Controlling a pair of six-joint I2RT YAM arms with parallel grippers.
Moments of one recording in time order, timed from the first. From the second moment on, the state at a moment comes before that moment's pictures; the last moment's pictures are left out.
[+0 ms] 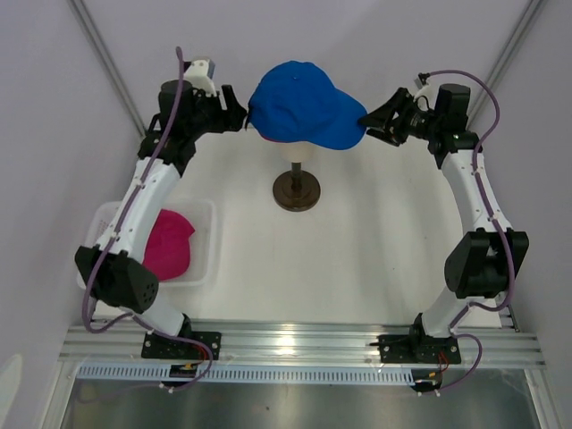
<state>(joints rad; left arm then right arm) -0.23 1.60 1.68 -0.34 0.14 -0.19 0.01 1.69 1.67 -0.31 -0.83 0.72</state>
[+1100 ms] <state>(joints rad) 0.37 1.21 0.82 -0.46 -0.06 -0.46 0.46 1.09 0.92 -0.18 -0.60 0.52</state>
